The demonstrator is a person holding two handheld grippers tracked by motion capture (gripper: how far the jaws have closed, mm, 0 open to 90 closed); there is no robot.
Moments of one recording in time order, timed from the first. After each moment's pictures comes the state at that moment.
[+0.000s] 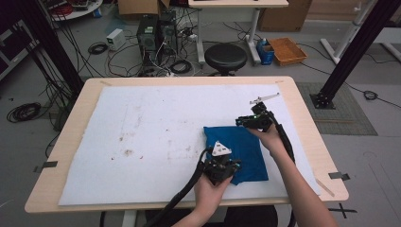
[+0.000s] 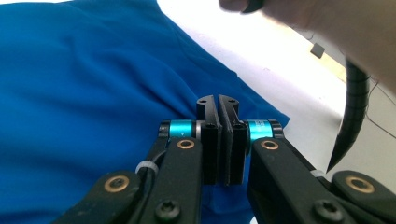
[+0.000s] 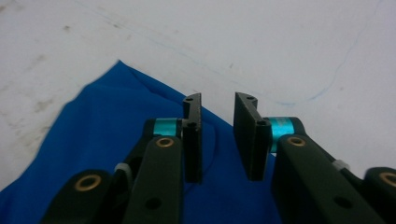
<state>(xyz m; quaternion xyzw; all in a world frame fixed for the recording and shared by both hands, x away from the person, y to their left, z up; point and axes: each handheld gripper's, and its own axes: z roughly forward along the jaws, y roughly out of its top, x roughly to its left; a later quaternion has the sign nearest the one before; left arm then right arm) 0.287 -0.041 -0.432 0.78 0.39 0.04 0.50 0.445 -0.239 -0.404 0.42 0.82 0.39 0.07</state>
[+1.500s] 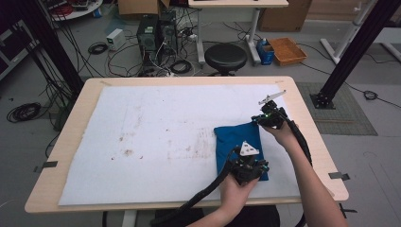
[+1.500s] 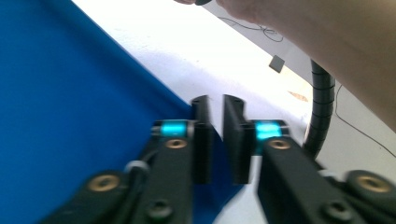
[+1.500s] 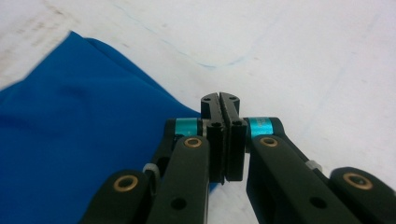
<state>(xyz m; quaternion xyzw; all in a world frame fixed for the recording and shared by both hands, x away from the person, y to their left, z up) 0.289 -0.115 -0.430 0.78 0.35 0.00 0.52 0.452 -0.276 -0.396 0.38 0.86 0.30 0.14</state>
